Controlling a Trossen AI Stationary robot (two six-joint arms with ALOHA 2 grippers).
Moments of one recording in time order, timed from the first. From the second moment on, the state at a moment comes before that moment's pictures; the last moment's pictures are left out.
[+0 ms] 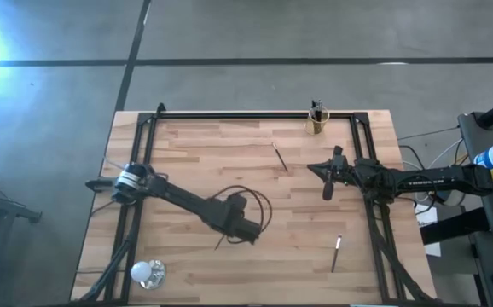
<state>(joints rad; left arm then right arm) -0.34 2.01 1.60 -1.05 -0.31 -1.38 -0.12 0.58 0.02 0.40 0.21 0.16</state>
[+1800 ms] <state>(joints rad) 0.15 1.83 0.83 1.26 0.22 -0.38 -0.11 1.24 0.41 0.72 -0.04 0.38</state>
